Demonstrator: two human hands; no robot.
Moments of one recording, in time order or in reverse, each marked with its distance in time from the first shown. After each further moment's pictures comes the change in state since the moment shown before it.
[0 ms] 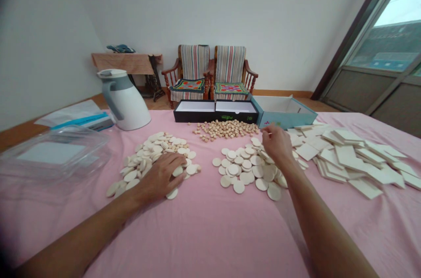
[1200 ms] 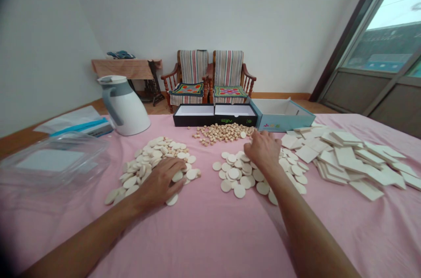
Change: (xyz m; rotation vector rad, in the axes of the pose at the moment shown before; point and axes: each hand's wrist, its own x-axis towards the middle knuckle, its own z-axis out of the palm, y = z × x) left_hand 0.000 0.000 -0.001 -0.006 0.001 -0.010; right_hand -0.018 -0.040 0.010 -0.325 -0.044 -0.067
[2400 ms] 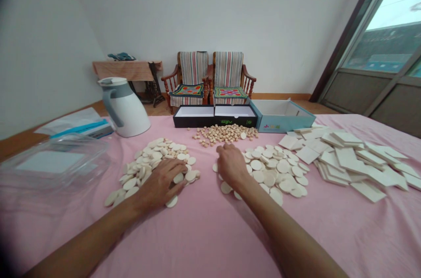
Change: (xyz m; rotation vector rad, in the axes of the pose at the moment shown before) left_hand 0.001 0.001 -0.001 -0.005 -0.057 -0.008; right_hand -0.037 -0.060 0.017 0.205 -0.130 -0.464
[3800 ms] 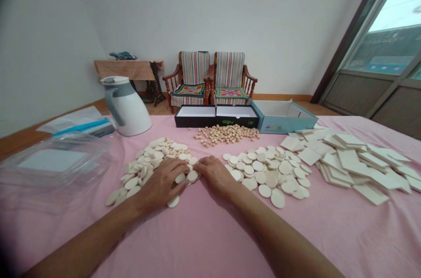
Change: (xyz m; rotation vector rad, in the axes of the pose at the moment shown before) left_hand 0.000 -0.001 0.003 0.005 0.069 0.030; right_hand -0.007 -0.030 0.032 0.390 0.000 -0.461
